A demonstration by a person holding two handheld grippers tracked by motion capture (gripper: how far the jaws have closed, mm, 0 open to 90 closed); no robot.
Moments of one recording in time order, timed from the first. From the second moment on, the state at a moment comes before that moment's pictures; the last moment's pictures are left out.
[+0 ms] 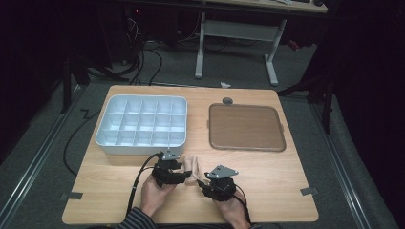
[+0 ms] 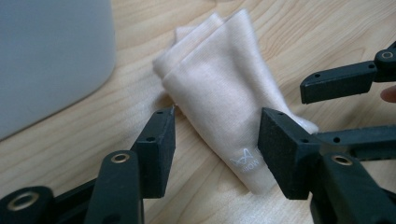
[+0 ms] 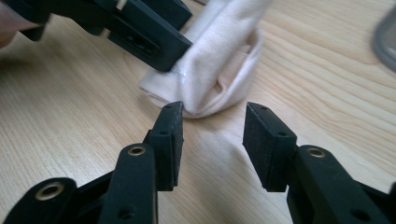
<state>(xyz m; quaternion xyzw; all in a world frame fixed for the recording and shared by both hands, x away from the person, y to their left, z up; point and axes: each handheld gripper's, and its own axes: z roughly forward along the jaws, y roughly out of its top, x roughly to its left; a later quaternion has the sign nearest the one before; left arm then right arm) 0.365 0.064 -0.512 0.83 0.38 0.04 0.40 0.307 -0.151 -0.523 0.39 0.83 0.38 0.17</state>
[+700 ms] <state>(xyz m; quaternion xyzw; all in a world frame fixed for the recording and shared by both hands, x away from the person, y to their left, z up) 0.390 0.049 -0.508 0.82 0.42 0.03 0.39 0.311 -0.215 -0.517 0.46 0.77 0.38 0.20</state>
